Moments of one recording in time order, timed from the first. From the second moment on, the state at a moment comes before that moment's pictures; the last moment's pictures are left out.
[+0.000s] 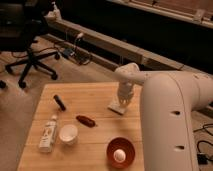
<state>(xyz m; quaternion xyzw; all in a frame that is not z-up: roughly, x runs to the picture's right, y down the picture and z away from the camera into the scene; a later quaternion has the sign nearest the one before) 0.129 0.102 0.915 -0.23 0.29 0.71 0.60</state>
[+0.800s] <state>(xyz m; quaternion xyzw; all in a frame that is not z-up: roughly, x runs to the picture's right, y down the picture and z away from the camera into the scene) 0.099 0.031 1.008 -0.22 0.28 0.72 0.60</state>
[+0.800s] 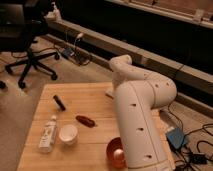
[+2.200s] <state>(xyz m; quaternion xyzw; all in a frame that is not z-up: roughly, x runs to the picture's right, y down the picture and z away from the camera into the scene) -0.088 0.025 1.004 -0.27 0.26 0.55 0.74</state>
